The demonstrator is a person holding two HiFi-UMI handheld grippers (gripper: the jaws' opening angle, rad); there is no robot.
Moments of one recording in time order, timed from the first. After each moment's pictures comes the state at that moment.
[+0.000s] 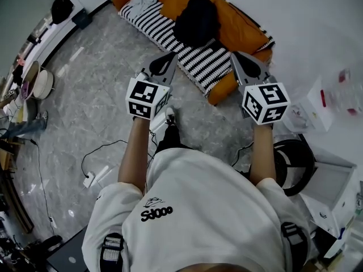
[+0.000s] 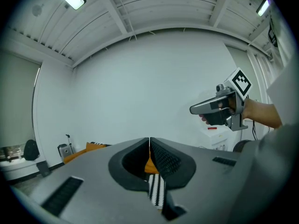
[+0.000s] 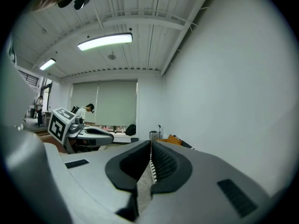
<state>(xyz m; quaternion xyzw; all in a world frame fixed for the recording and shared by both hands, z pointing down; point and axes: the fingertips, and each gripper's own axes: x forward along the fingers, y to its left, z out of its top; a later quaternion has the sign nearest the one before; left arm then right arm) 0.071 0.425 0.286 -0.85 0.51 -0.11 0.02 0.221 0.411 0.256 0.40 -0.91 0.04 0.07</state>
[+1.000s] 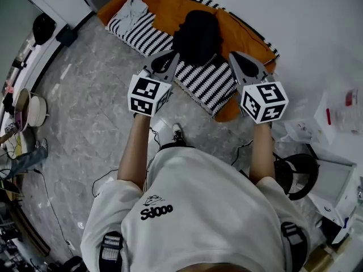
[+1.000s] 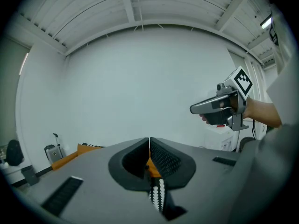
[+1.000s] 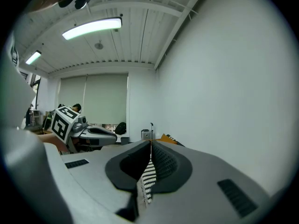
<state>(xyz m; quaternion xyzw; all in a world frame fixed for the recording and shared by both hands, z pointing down) -0.058 0.159 0.292 -0.88 0.46 -0.11 0.00 0.084 0.166 0.258 0.44 -0.89 0.05 0.09</state>
